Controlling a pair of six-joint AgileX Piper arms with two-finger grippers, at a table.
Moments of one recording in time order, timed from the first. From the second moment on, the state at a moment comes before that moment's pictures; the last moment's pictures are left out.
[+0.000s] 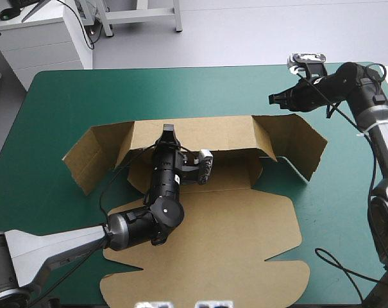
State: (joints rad) left arm -1.01 1.59 -0.93 1.73 0.97 -0.43; right arm 0.05 1.78 -1.70 0.43 0.96 -0.33
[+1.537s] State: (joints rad) left arm -1.01 1.59 -0.93 1.72 0.97 -0.38; right arm 0.05 1.36 -0.97 0.76 0.88 -0.77
